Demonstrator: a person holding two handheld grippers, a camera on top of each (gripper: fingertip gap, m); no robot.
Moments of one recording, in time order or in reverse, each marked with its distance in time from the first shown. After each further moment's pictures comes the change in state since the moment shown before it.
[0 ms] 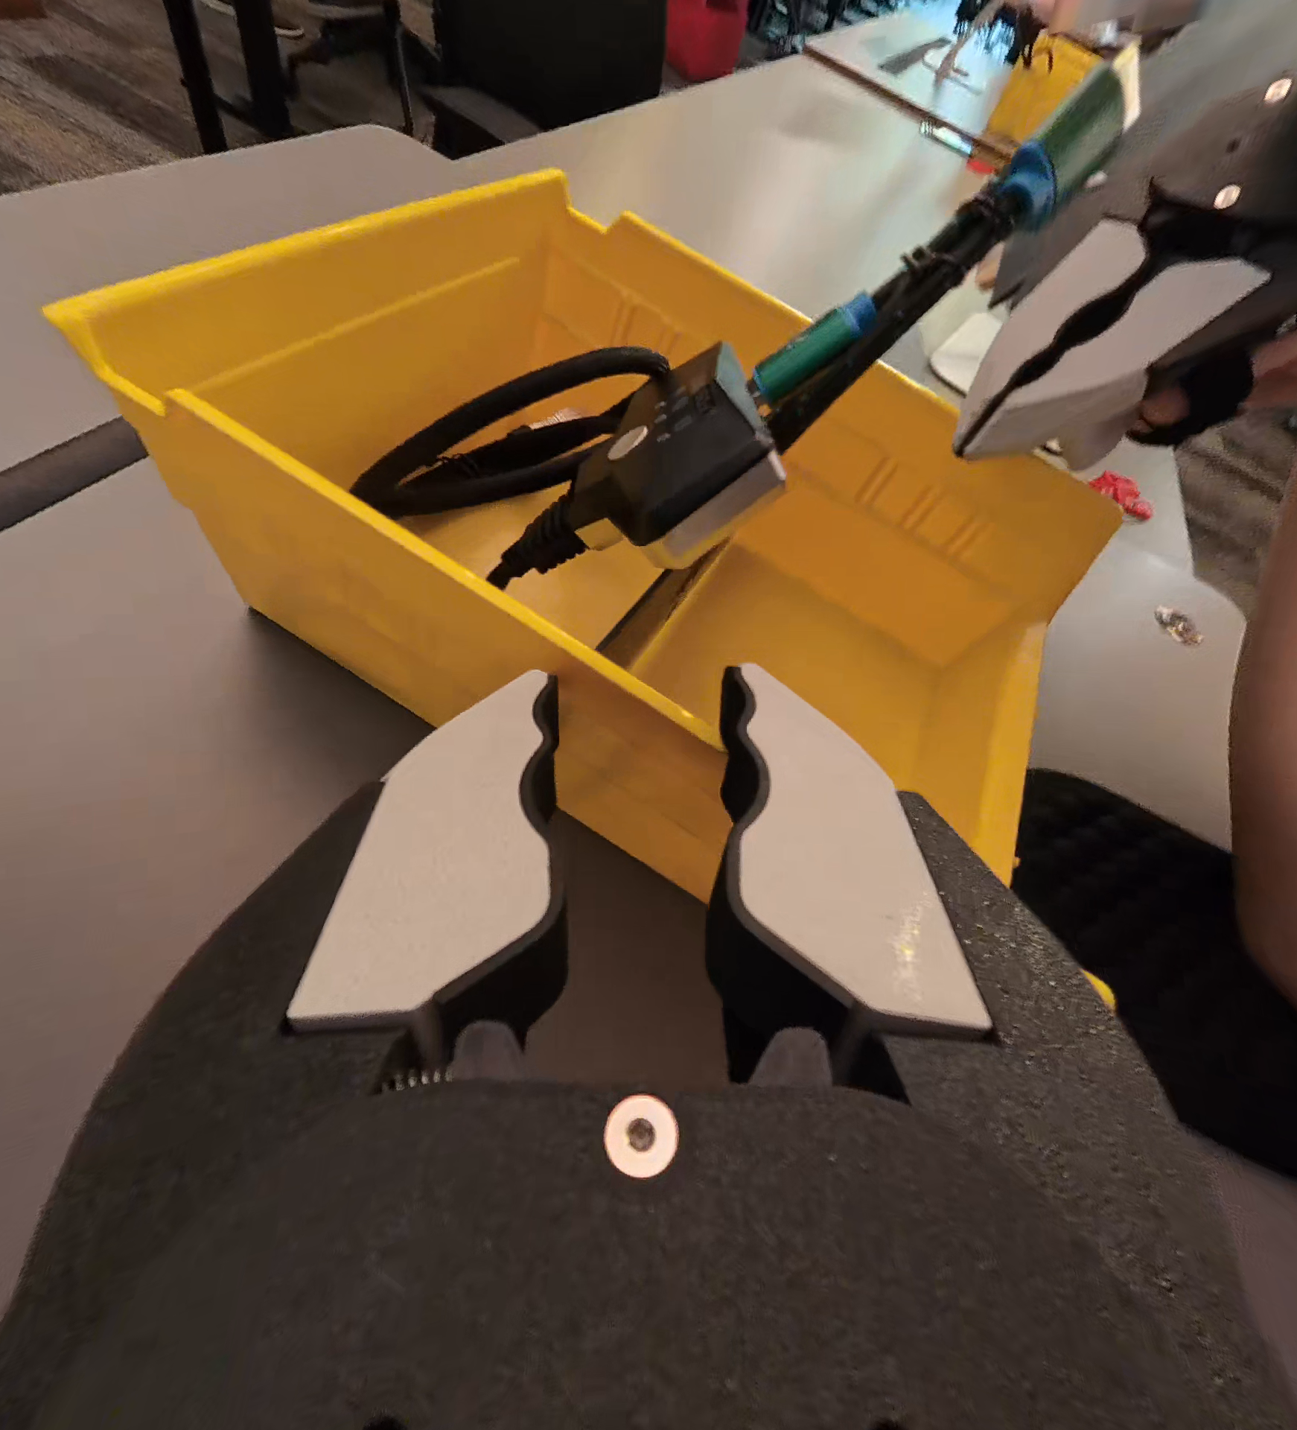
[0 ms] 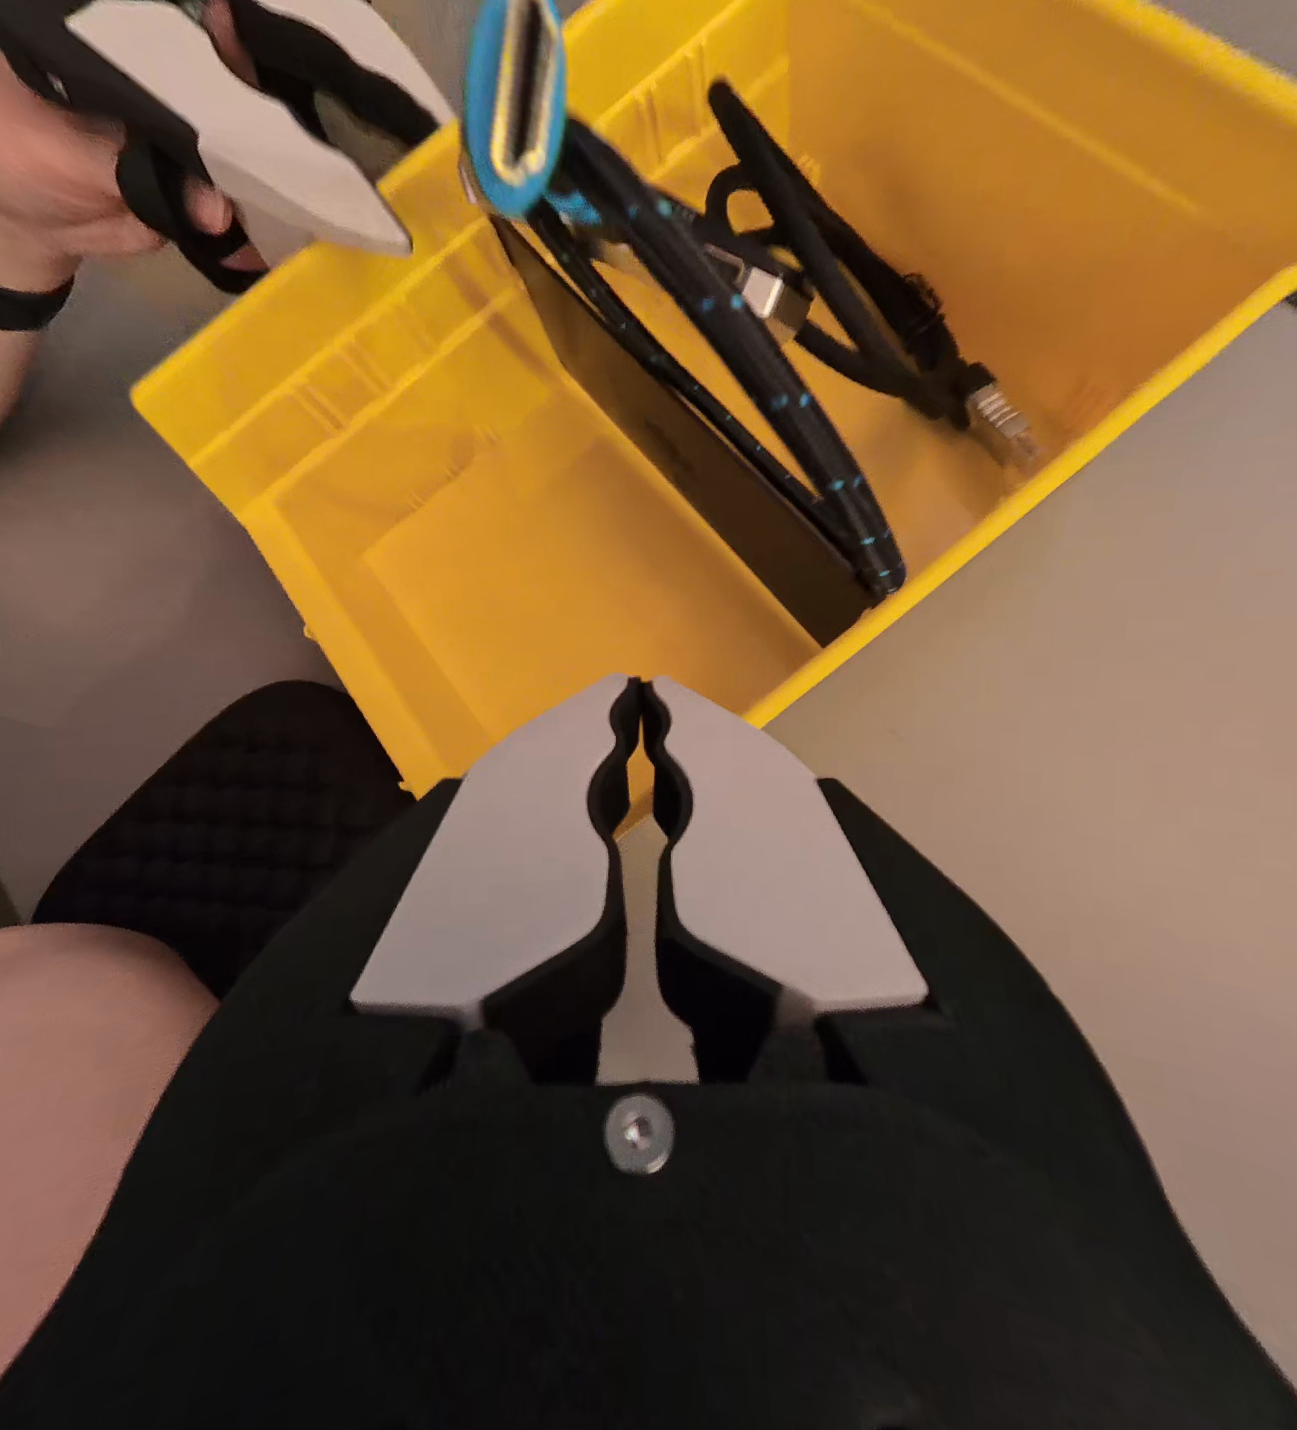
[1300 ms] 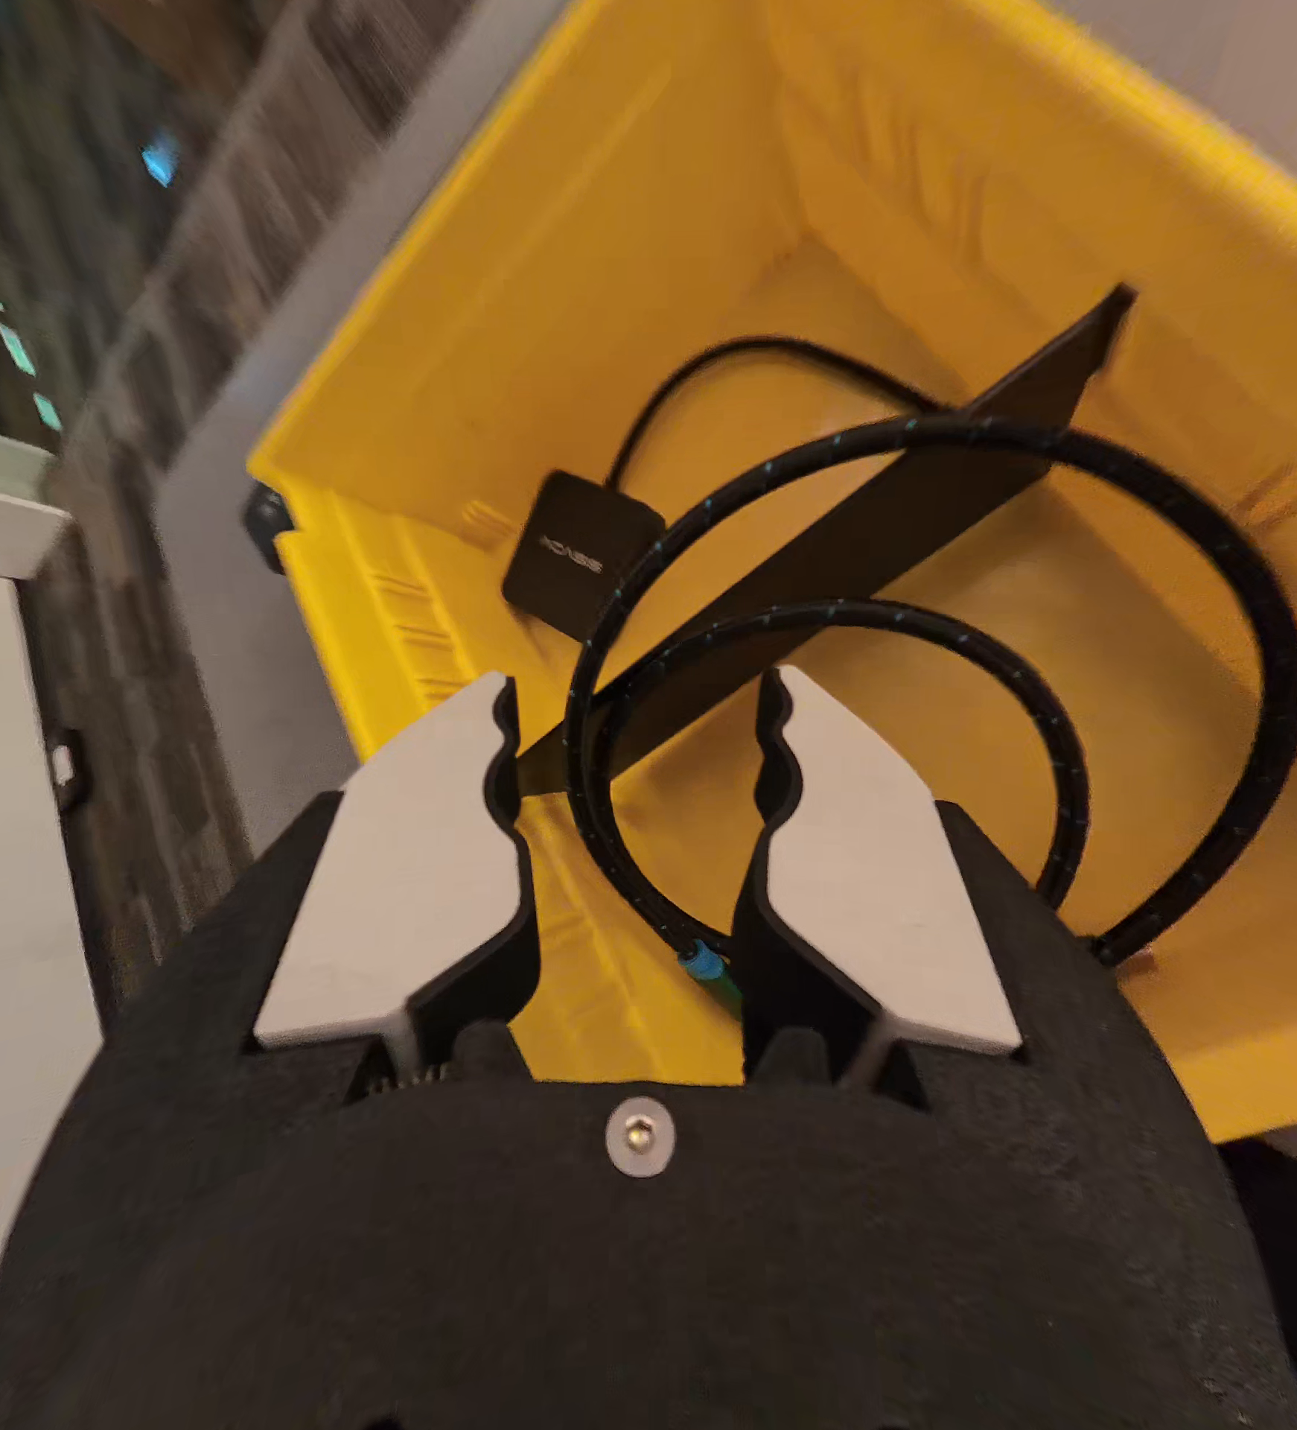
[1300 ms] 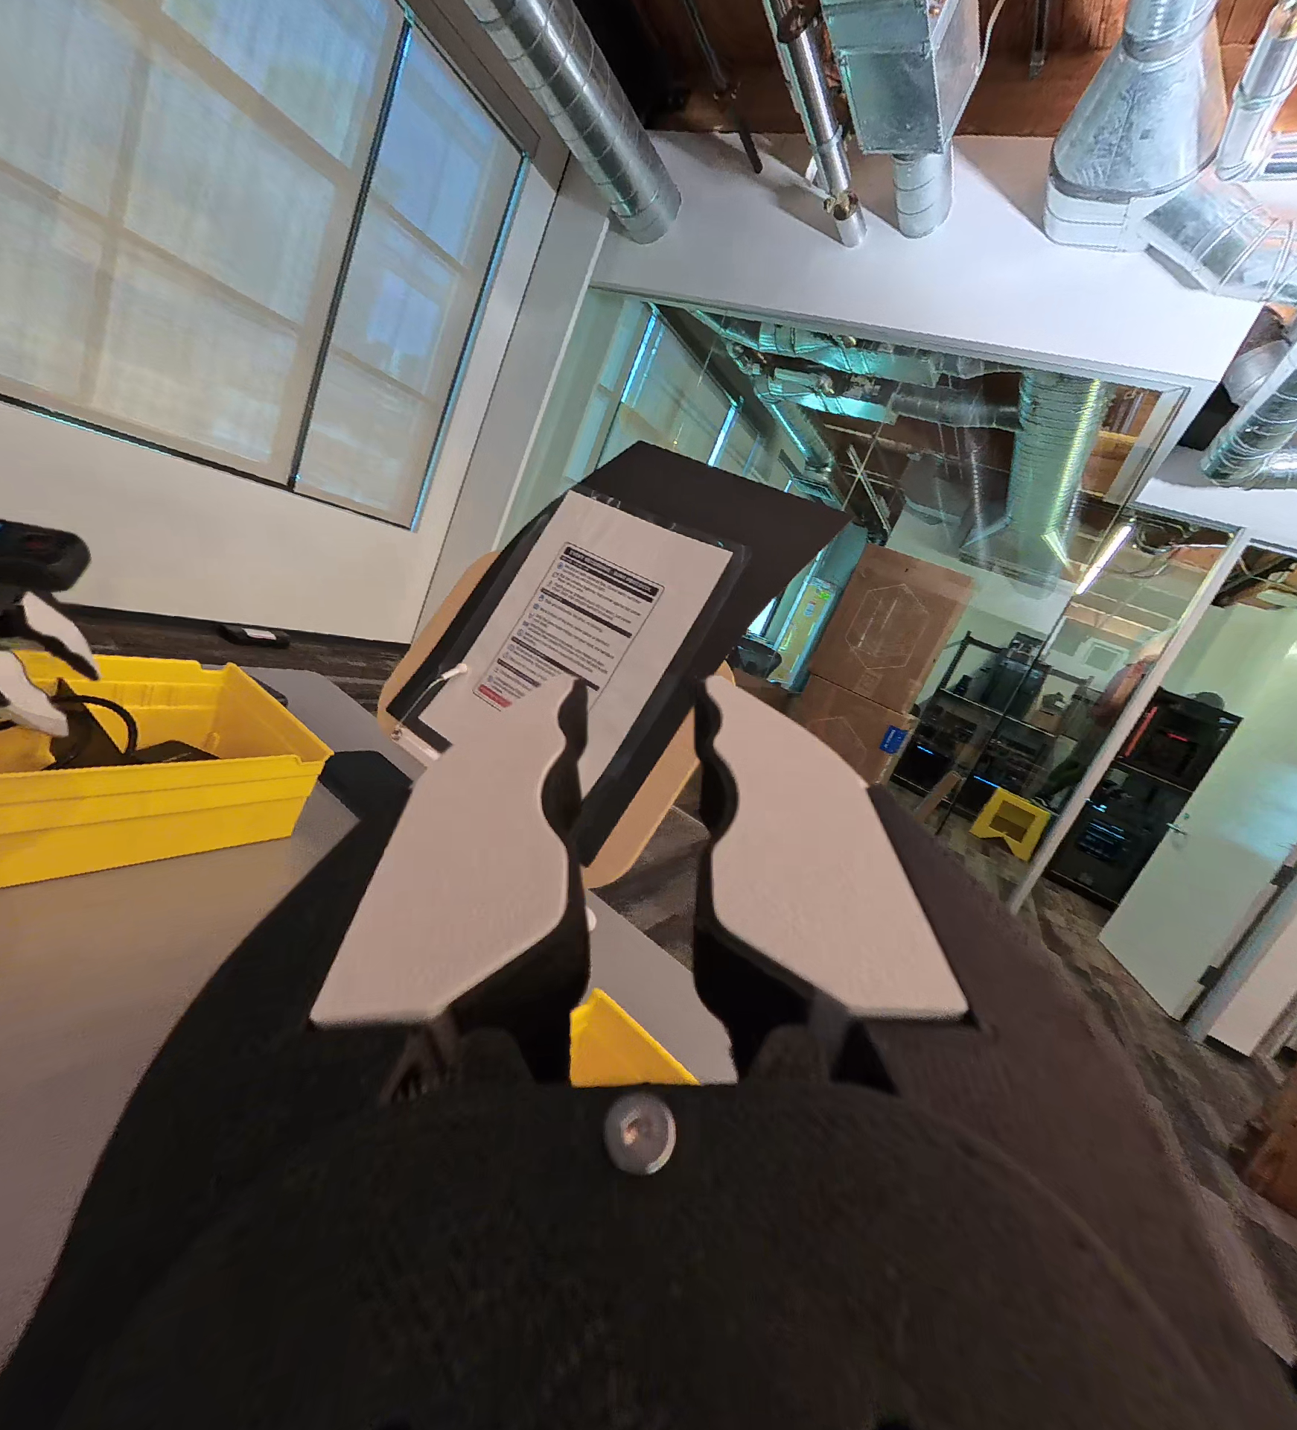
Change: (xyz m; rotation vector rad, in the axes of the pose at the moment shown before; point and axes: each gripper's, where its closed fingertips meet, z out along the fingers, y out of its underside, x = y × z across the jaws) left arm -0.211 0.137 -0.410 -0.551 -0.926 0.205; right arm -0.127 -0.227 -0.118 1.049 0.420 -0.530
